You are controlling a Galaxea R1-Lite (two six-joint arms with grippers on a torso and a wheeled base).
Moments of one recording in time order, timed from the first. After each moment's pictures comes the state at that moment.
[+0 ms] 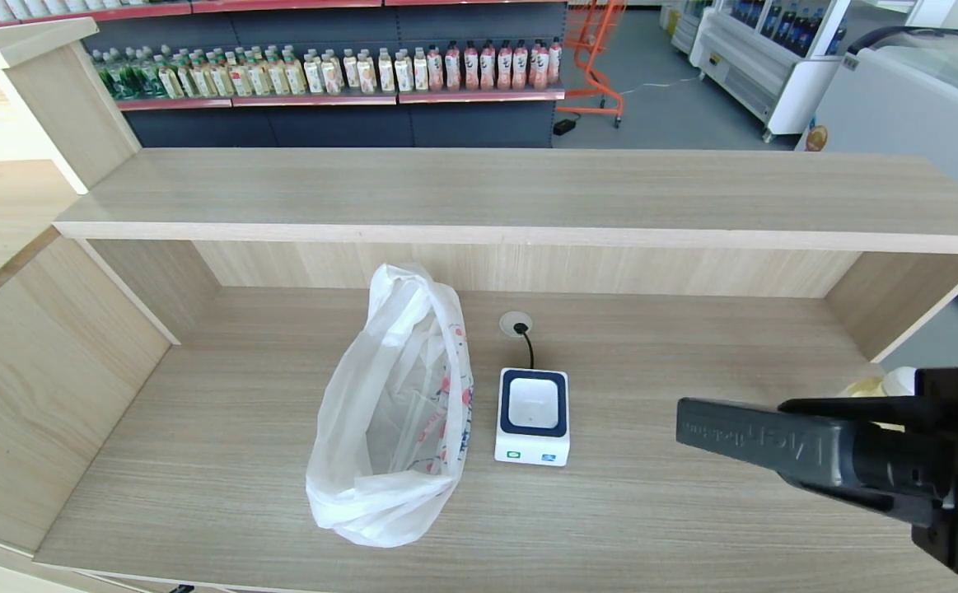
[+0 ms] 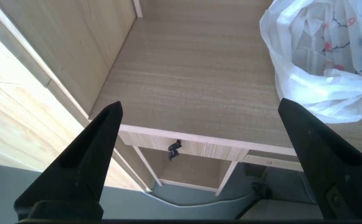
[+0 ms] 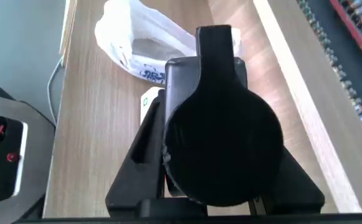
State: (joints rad) left arm 0.00 0.00 0.00 0.05 0.13 0.01; right arm 0.10 1.19 -0.49 -0.39 1.02 -1.22
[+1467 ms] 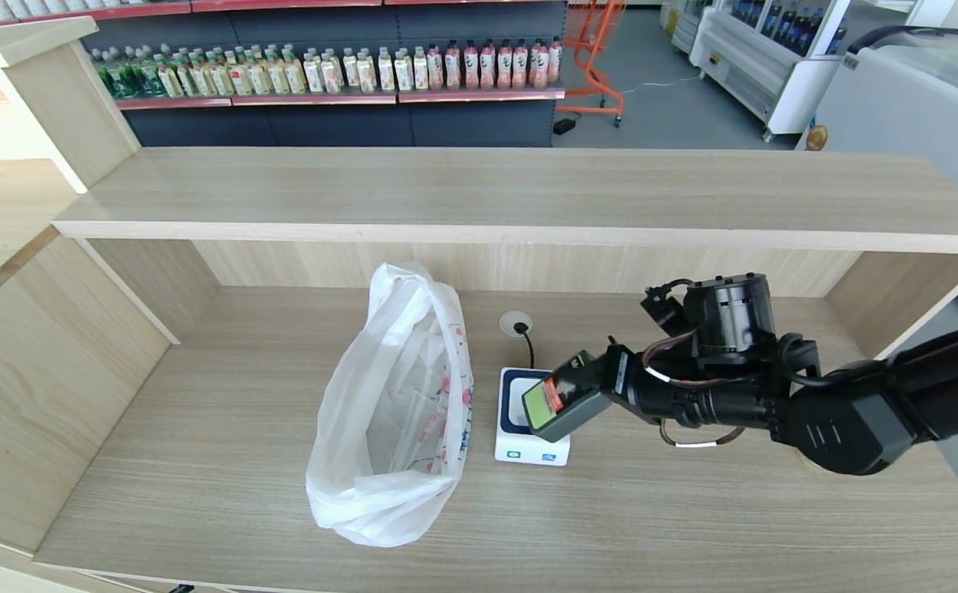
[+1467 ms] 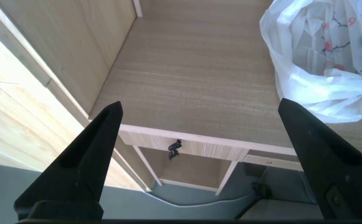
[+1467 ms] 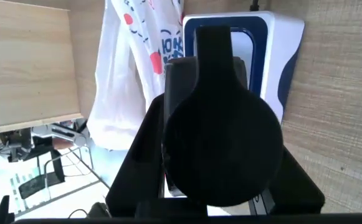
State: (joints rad) left arm 0.00 0.00 0.00 0.05 0.13 0.01; right arm 0.46 1.92 -0.91 -0.54 0.32 0.66
